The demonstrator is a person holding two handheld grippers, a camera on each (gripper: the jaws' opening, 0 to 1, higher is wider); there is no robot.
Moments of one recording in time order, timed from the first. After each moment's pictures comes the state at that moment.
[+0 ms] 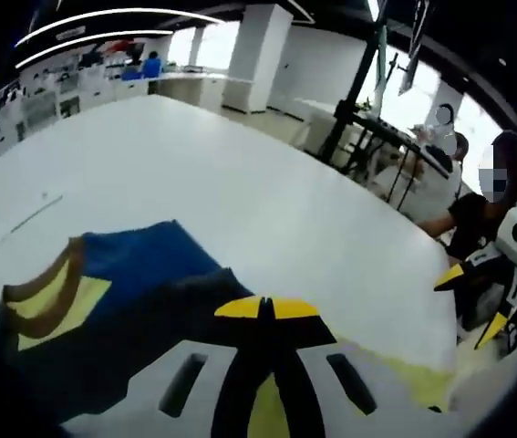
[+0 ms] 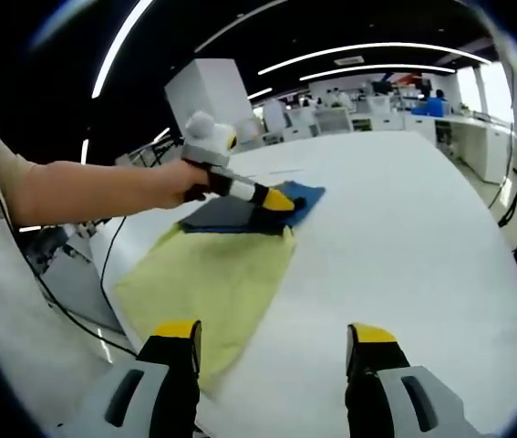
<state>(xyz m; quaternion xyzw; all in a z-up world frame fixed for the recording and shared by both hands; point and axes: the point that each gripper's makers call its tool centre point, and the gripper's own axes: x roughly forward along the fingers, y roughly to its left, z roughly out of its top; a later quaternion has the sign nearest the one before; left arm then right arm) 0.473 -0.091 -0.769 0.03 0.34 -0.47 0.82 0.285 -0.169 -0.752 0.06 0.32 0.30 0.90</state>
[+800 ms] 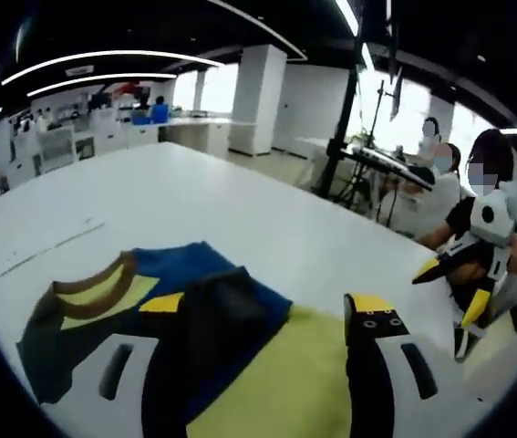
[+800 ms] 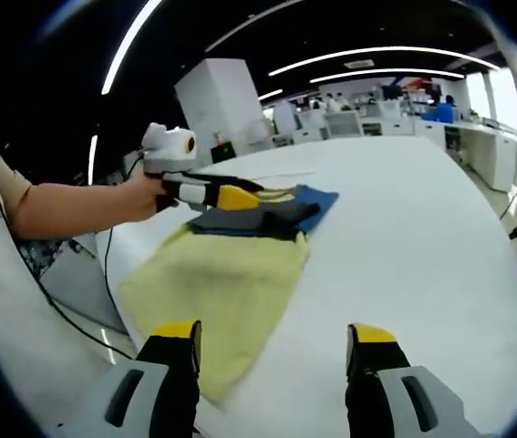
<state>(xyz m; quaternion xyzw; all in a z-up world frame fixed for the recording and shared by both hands) 0.446 -0.032 -0.724 0.03 0.24 -0.45 0.86 0.291 -0.153 -0.749 0.06 0.31 0.32 0.89</state>
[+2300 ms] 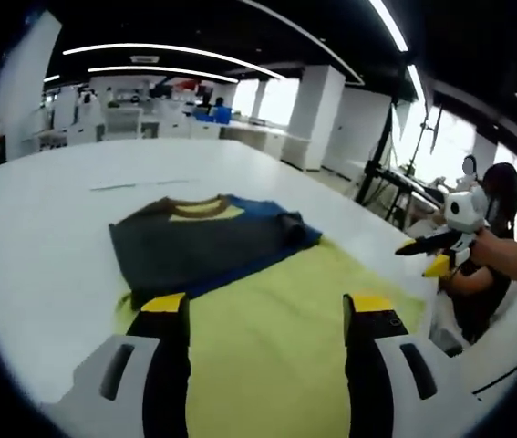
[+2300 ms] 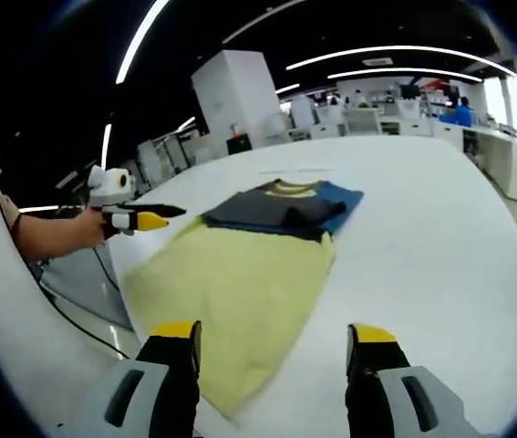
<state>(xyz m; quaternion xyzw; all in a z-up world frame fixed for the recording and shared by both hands) 0.353 0.130 -0.727 -0.04 0.25 -0.33 0.91 0.292 -0.125 -0.751 0.04 0.31 0.35 0.88</state>
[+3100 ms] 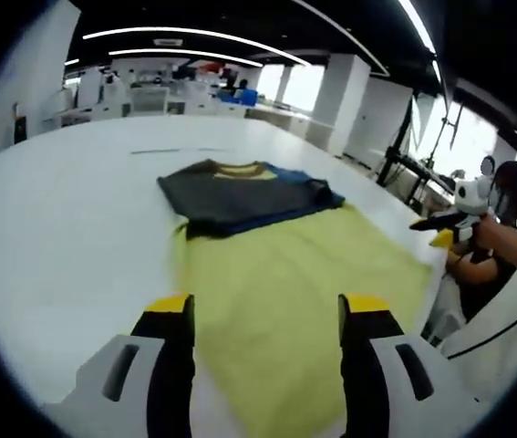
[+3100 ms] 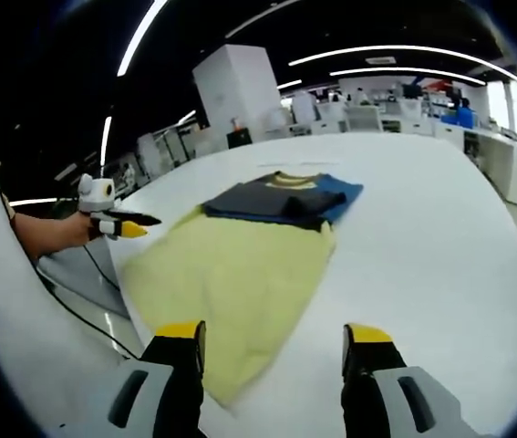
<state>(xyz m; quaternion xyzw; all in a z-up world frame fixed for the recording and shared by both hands) 0.302 0.187 -0.755 -0.03 0.30 -0.28 0.91 0.283 -0.130 -0.761 0.02 0.32 0.35 0.88</state>
